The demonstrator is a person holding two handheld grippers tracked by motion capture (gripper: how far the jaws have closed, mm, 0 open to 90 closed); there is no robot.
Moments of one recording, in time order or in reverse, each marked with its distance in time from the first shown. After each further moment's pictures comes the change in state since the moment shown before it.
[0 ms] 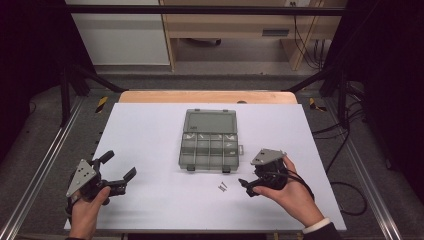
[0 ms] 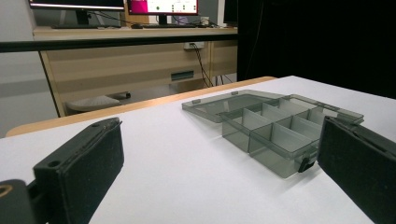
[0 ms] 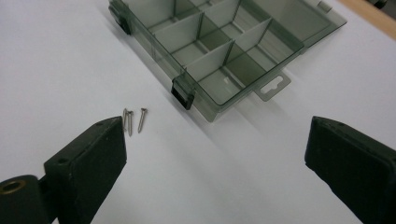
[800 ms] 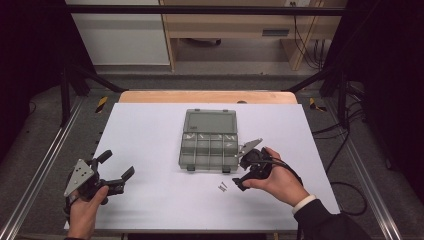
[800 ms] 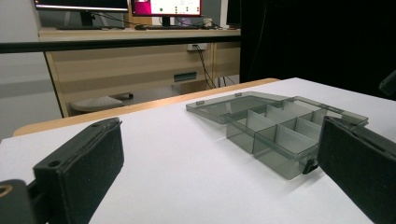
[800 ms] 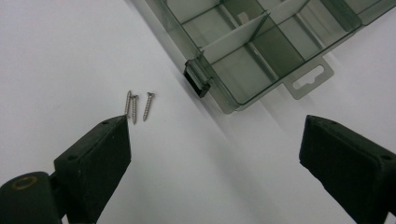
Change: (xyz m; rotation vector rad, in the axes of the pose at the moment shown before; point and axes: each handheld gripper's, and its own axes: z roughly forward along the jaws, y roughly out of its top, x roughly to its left) left arm 0.004 0.000 -0.002 -0.001 0.010 0.002; right arm -0.001 0.028 0.030 0.211 0.093 -0.049
